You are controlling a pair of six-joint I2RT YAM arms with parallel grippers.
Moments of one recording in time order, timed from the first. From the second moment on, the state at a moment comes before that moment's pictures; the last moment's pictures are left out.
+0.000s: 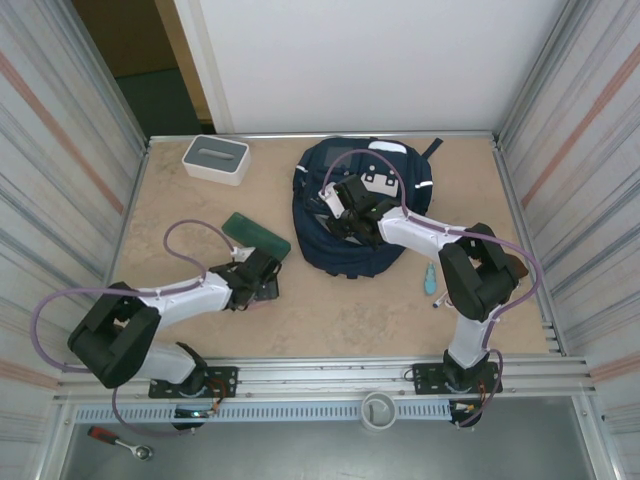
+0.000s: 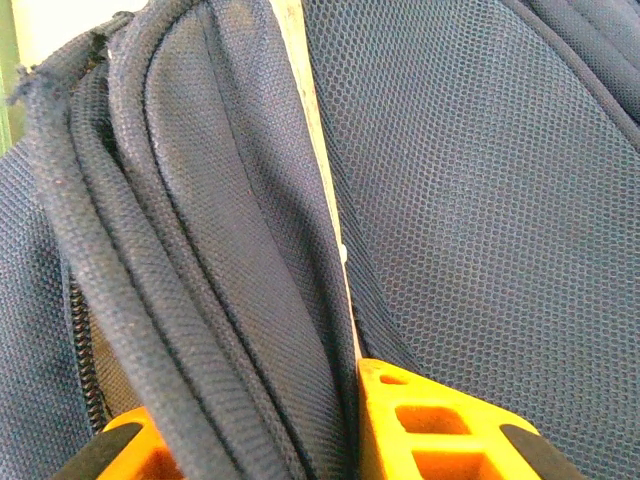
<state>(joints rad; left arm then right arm) -0.68 1.38 0.57 -0.41 -0.36 -0.72 0.64 1.81 1.24 -0.31 0.03 -0.11</state>
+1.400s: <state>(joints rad) -0.70 1.78 1.37 -0.36 0.10 -0.46 0.35 1.86 1.87 -0.82 -0.56 0.14</state>
